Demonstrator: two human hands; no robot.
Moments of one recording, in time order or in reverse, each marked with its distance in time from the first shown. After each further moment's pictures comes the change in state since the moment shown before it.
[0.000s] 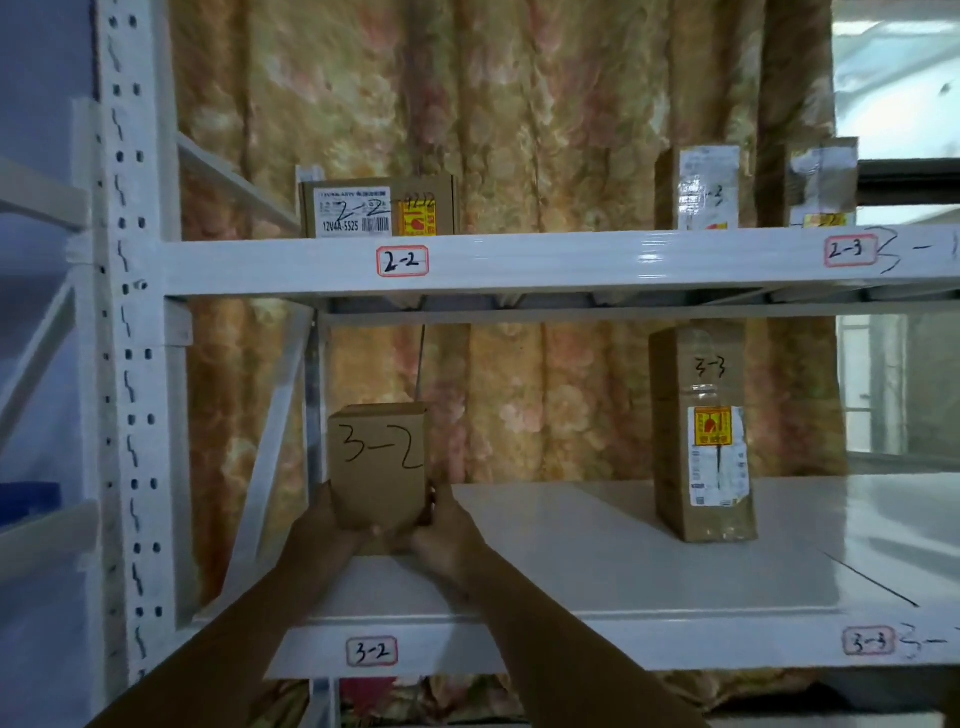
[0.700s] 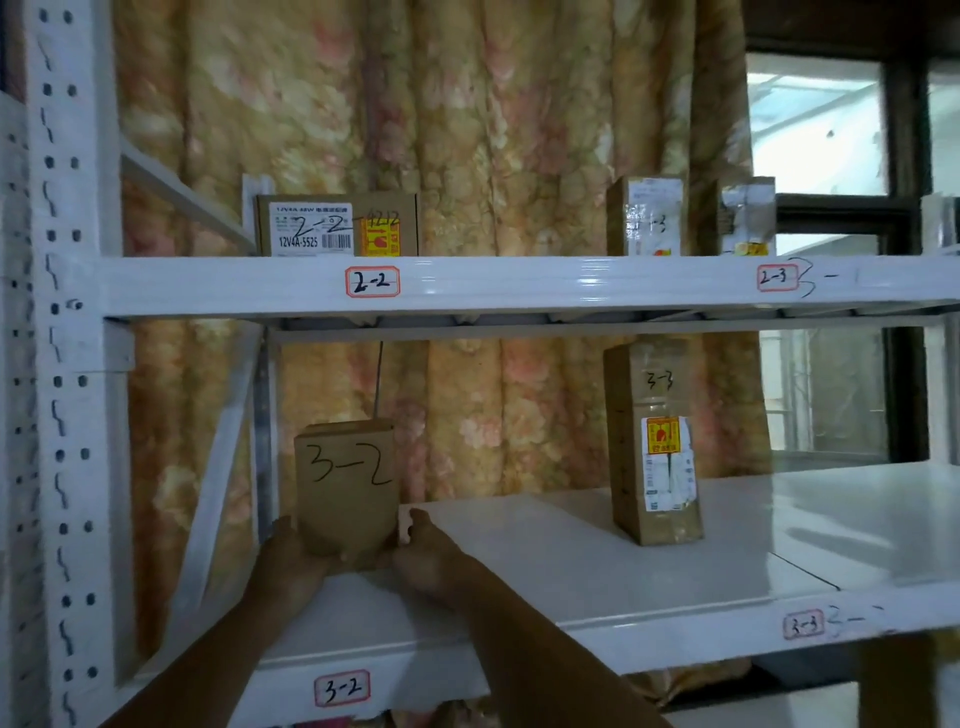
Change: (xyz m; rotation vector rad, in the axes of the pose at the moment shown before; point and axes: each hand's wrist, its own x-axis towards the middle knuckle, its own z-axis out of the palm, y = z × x) left_hand 0.020 -0.007 0.004 -0.196 -0.070 -0.090; right_hand 0.009 -0.003 -0.015 -0.266 -0.025 0.224
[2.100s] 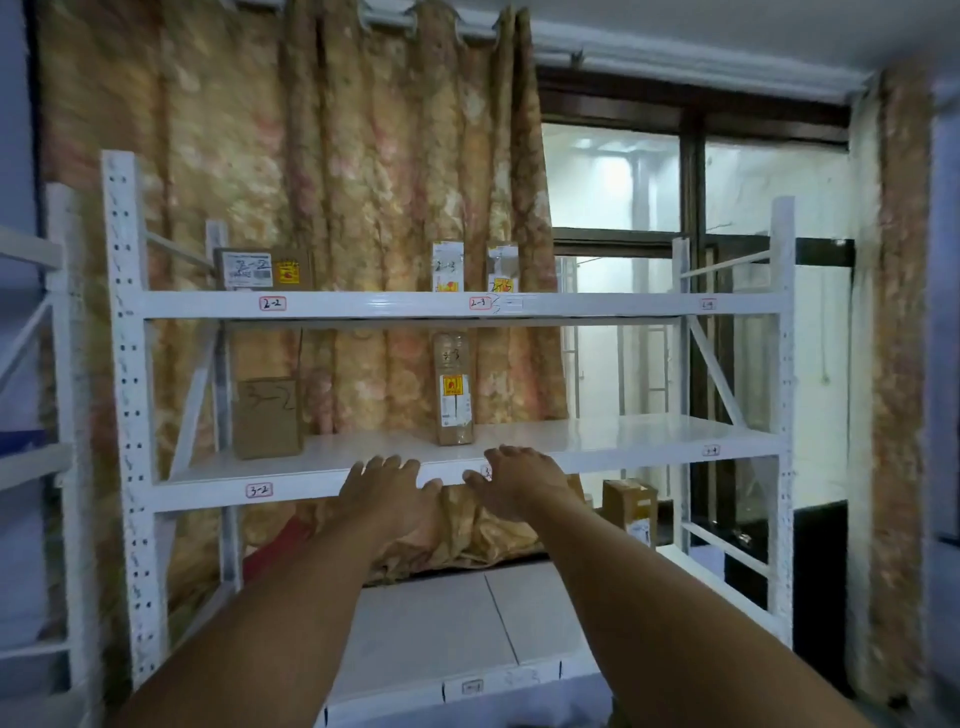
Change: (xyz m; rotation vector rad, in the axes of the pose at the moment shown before) left_hand -0.452 0.226 0.183 1.291 -0.263 0.326; right_hand -0.541 0.016 -0.195 -1.019 0.359 0.068
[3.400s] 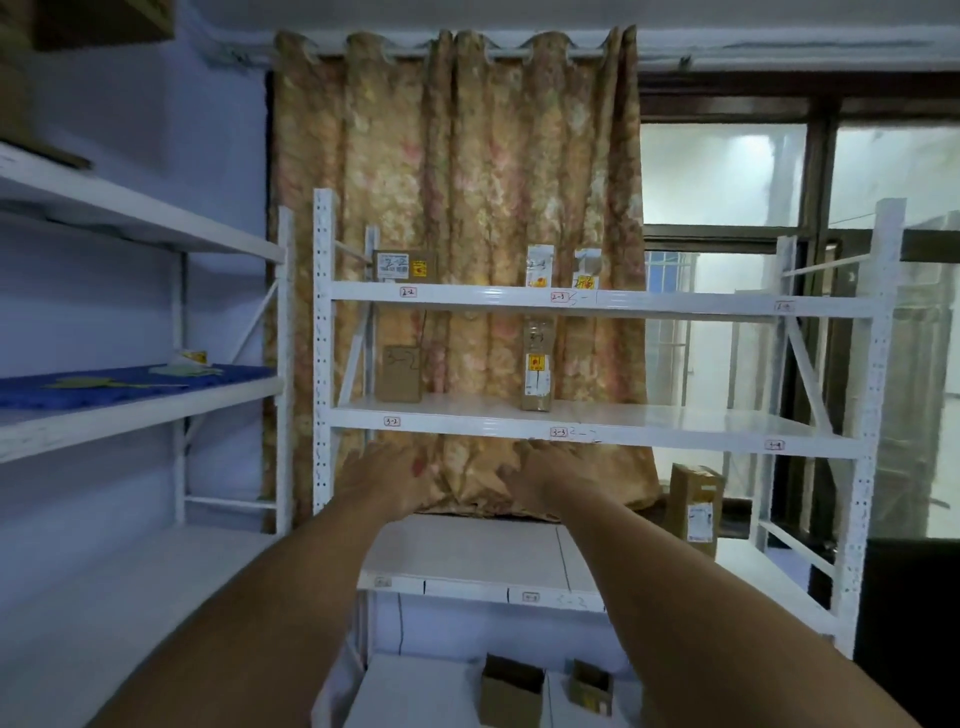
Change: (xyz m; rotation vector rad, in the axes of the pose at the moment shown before) left_hand -0.265 0.003 -0.092 -0.048 0.009 -0.281; right_hand -0.203 -0.028 -0.070 0.041 -0.102 -0.205
